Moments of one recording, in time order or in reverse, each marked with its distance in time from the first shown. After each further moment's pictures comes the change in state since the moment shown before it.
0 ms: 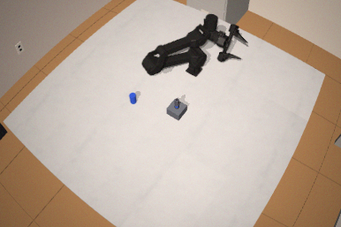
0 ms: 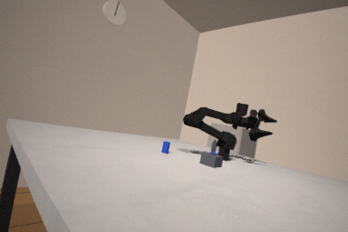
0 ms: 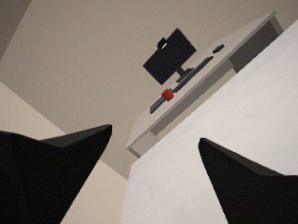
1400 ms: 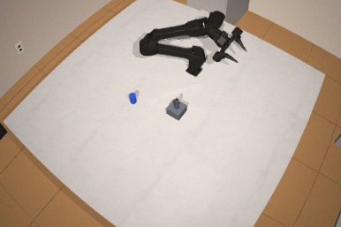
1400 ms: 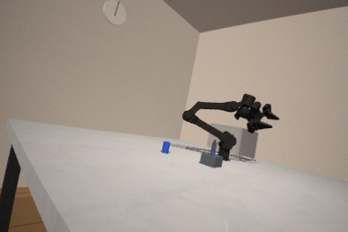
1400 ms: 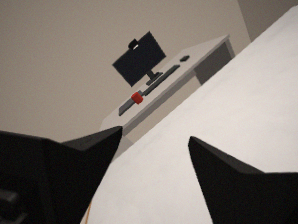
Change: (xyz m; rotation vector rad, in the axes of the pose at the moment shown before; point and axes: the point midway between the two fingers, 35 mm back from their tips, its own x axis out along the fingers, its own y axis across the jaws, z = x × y) arm 0.014 -0.012 0.055 -0.102 -0.014 -0.241
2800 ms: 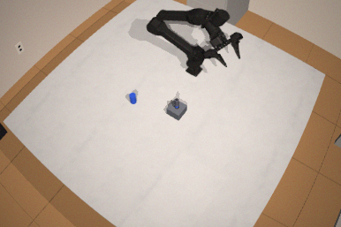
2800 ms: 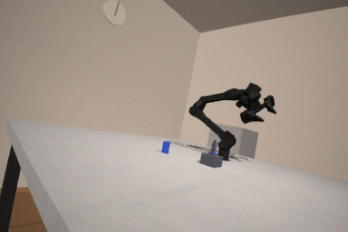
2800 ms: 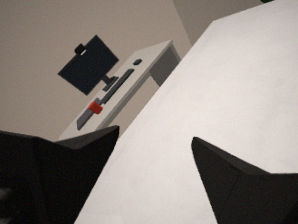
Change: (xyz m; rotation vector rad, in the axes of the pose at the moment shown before) arm -0.001 -0.027 0.064 0.082 -0.031 -0.342
